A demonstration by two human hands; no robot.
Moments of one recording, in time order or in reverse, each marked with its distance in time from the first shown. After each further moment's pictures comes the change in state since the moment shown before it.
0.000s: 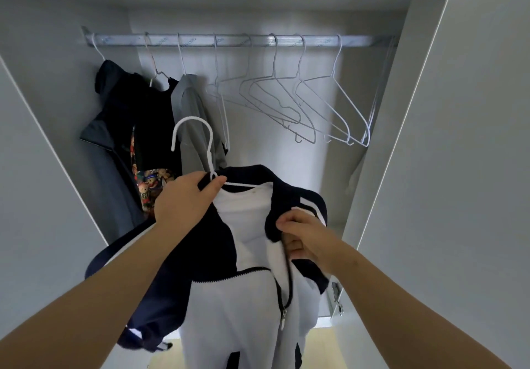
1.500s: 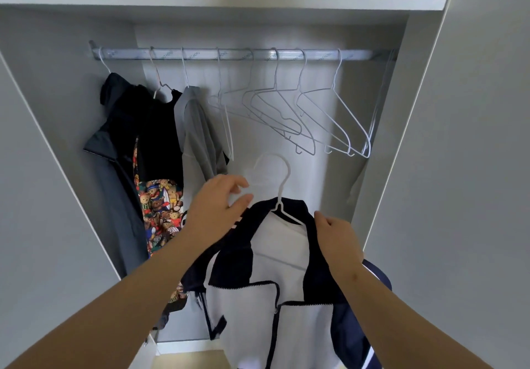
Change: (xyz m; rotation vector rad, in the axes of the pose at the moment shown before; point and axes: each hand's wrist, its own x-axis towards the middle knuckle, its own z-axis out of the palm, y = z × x) left_hand -0.003 0.026 0.008 -0.109 -0.112 0.340; right_hand 0.007 -0.003 -0.018 -0.527 0.712 -0.019
